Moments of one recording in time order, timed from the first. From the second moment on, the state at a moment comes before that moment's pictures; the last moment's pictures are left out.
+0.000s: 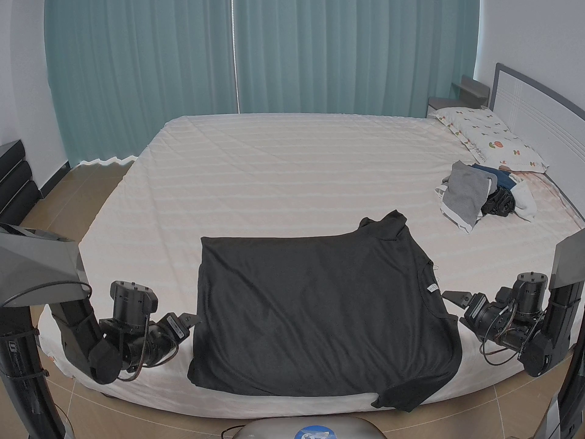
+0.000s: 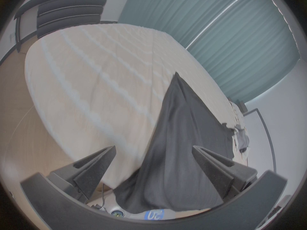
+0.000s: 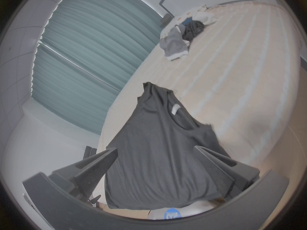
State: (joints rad) left arm -0.23 2.13 -0.37 -1.02 0.03 -0.88; right arm 0.05 2.16 -0.15 -1.55 0.23 0.83
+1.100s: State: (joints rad) left arm -0.43 2.31 -0.04 -1.55 -0.04 -0.98; right arm 0.05 2.19 -0.10 -1.55 0.26 0.85
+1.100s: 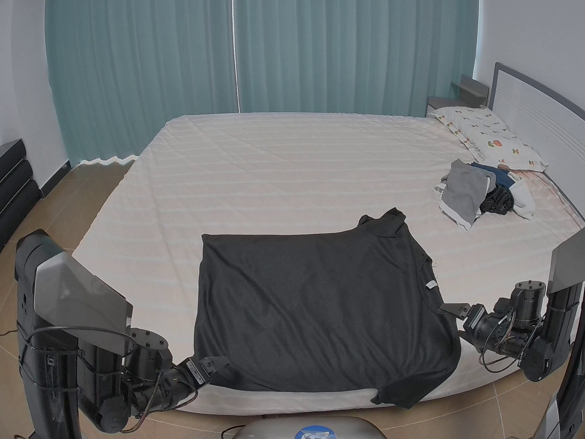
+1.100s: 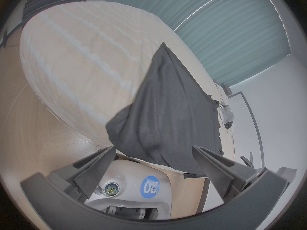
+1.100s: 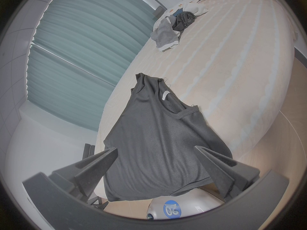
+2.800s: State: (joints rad) left arm -0.51 2.35 -0.02 -1.55 0.26 -1.01; right arm 0.04 2.18 -0.11 -1.55 0.26 0.85
